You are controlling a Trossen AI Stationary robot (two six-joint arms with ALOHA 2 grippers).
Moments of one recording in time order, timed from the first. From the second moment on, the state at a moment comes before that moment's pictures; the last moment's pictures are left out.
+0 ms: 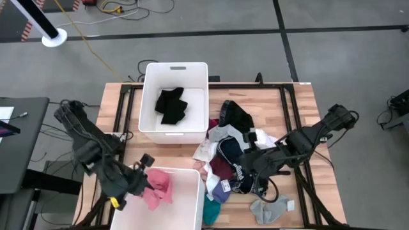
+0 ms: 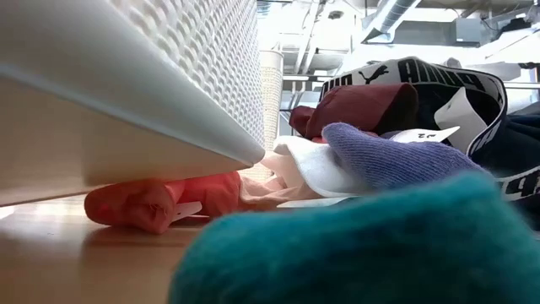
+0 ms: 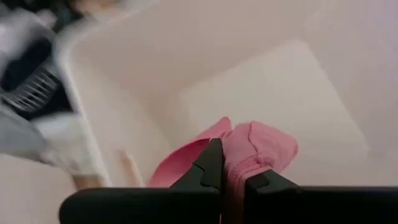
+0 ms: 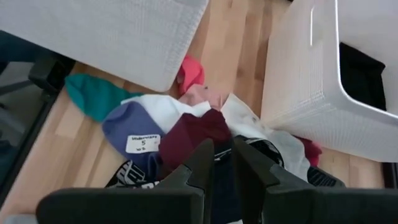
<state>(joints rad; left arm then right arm) -0.81 1.33 1.52 -1.01 -0.27 -0.15 0.54 1.49 1.64 -1.07 0.39 0.13</state>
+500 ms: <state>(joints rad) -0.77 1.44 1.35 -1.07 -0.24 -0.34 0.53 1.49 1.48 -0.92 0.39 0.15</state>
